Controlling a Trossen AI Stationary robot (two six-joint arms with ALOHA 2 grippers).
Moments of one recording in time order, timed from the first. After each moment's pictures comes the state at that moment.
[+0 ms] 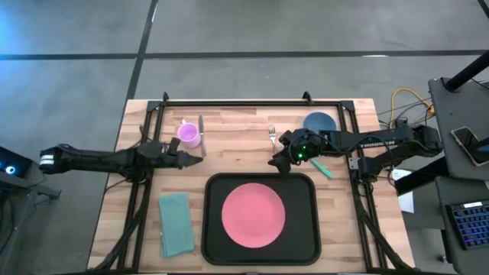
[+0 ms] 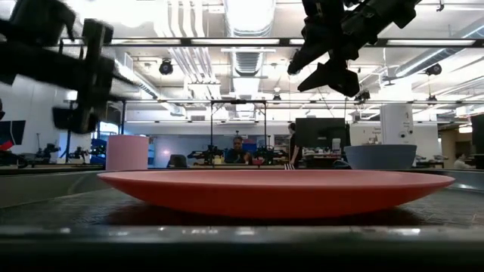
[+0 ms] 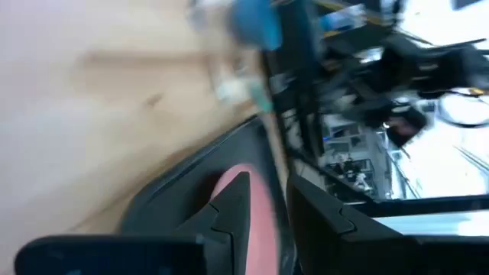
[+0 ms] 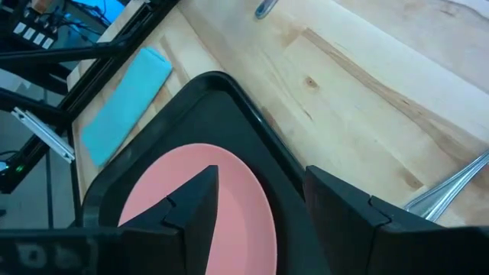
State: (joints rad) left arm 0.08 0.49 0.13 0.16 -0.06 -1.26; right arm -0.06 1.30 0.86 -0.24 -0.05 0.75
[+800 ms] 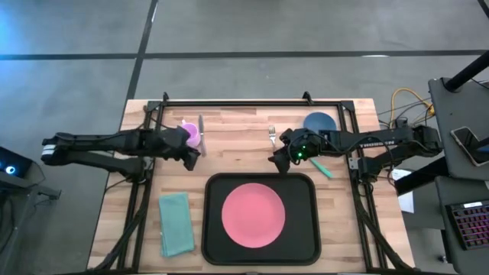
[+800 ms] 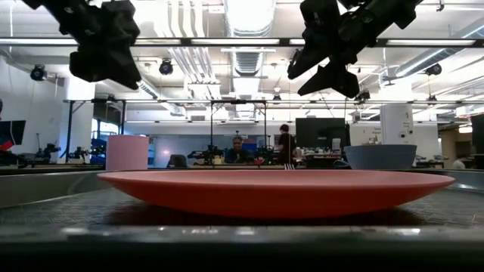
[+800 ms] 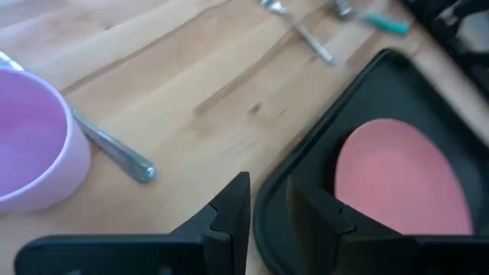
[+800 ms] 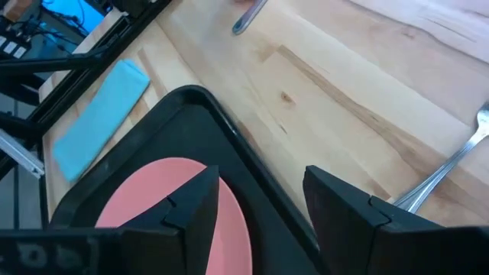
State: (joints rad) left arm 0.08 0.85 0.75 -0.68 -0.18 -0.74; right arm -0.07 1.30 0.85 -0.24 0.03 0.72
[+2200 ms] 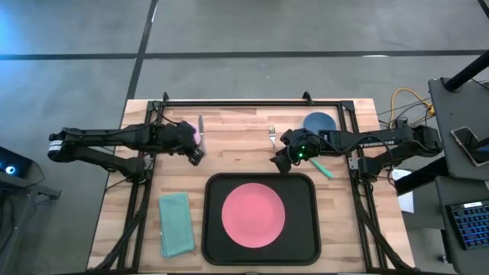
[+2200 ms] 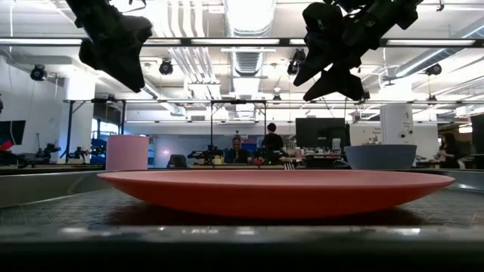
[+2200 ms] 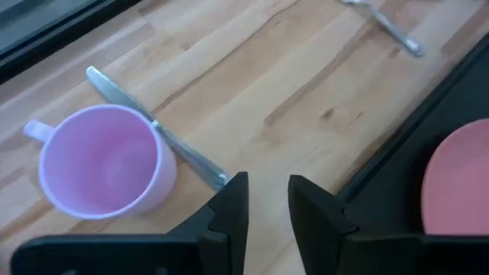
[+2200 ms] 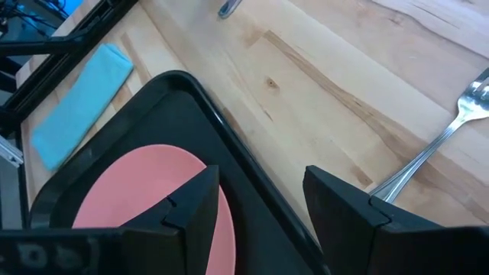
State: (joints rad) left arm 0.09 1.02 0.92 -0.88 -0.35 -0.67; right arm -0.08 1.30 0.85 -0.29 0.03 0.70
